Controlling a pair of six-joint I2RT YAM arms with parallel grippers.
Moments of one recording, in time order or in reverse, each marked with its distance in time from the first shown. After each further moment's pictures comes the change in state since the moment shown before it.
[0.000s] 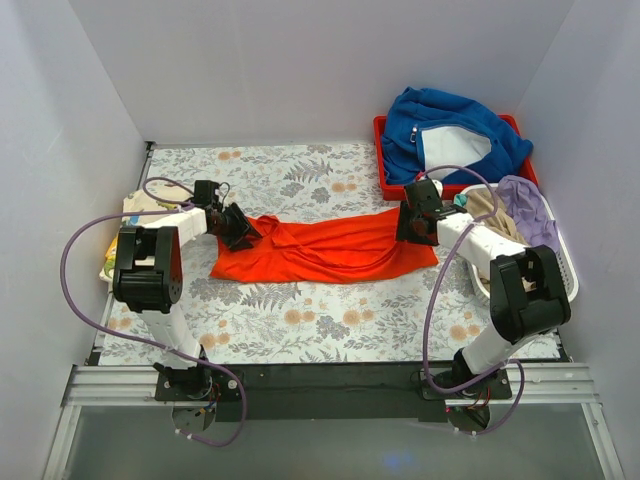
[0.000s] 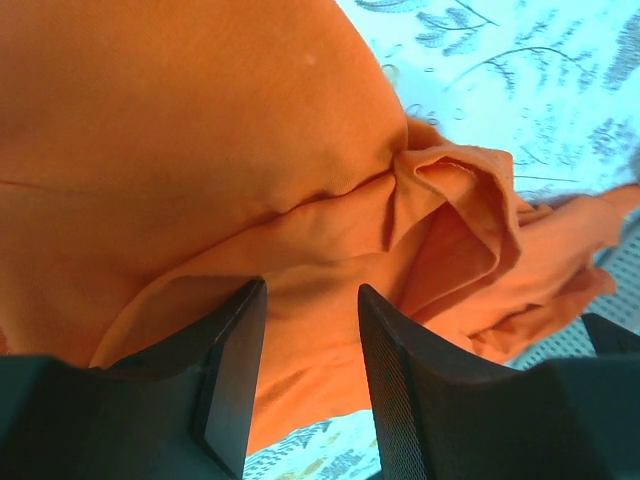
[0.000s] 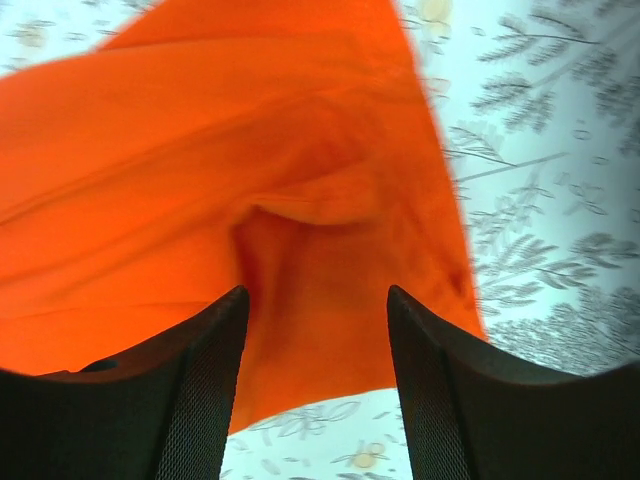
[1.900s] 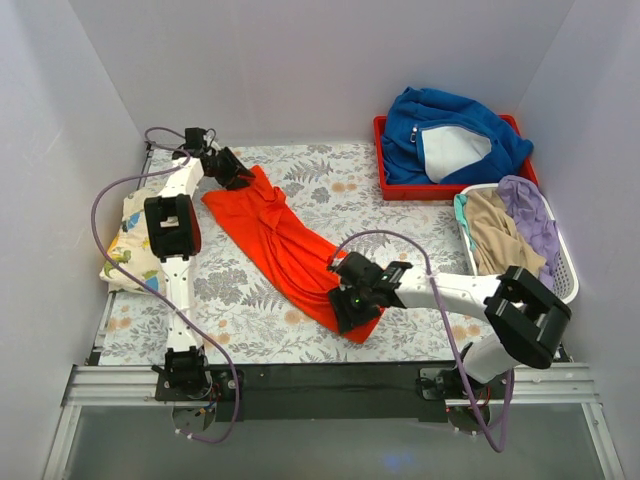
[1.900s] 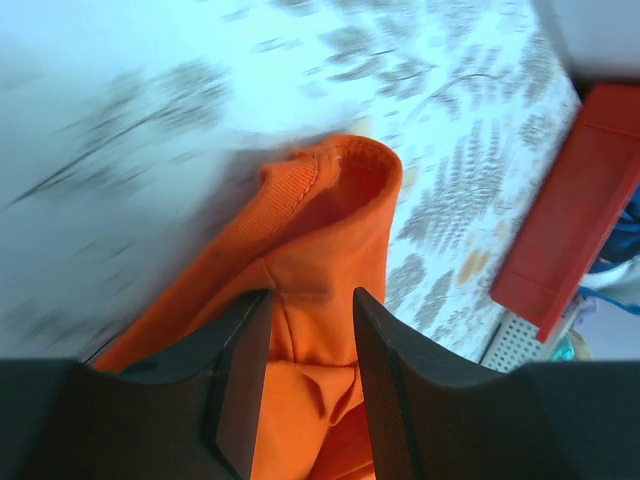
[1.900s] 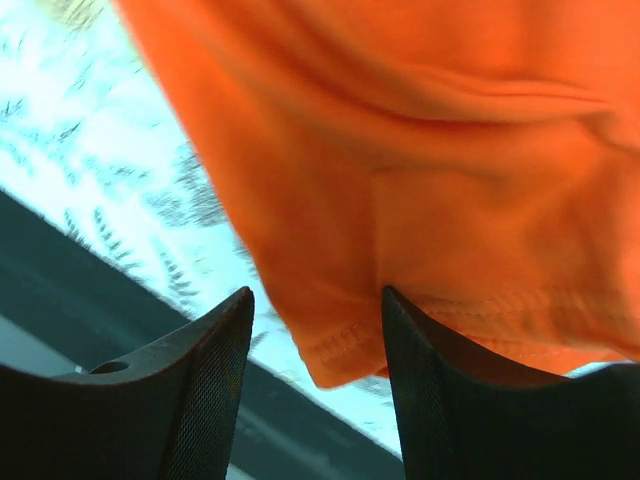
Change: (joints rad) left arm 0.114 0.737 1.135 -0.301 0.176 0.060; right arm 0.606 -0.111 -0.242 -0.045 -0.386 0.048
